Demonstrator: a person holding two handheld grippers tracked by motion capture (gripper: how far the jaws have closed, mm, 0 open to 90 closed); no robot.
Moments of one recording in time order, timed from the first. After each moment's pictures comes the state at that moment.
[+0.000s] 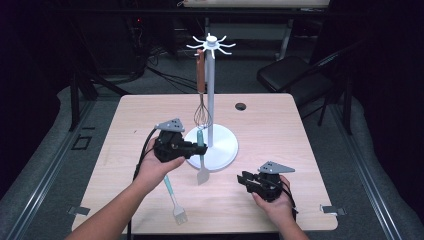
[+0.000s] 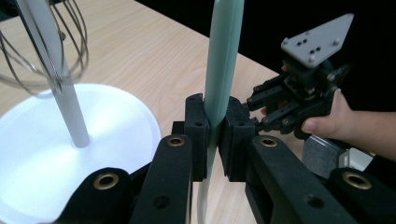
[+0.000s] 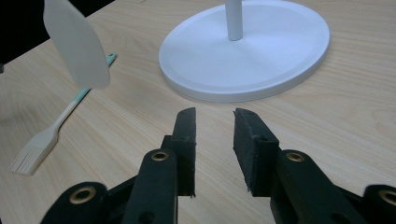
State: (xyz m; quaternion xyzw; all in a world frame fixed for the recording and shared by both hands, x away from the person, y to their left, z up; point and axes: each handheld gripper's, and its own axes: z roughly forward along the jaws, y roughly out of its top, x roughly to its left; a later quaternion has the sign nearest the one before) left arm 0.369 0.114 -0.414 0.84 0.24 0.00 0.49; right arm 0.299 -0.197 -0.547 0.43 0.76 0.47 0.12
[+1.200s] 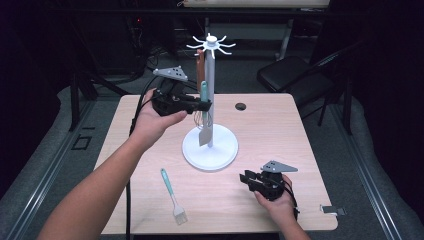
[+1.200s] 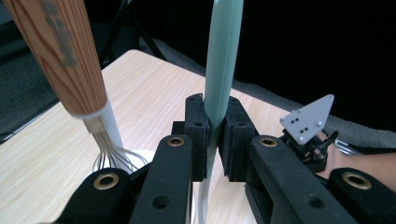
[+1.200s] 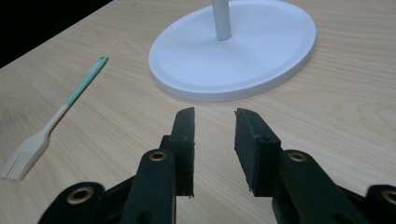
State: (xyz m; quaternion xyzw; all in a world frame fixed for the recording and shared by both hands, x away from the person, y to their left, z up) left arm 0.406 0.099 -0.305 0.84 0.22 0.05 0.50; right arm 0.303 -0.203 -0.551 0.44 0.75 0.48 0.12
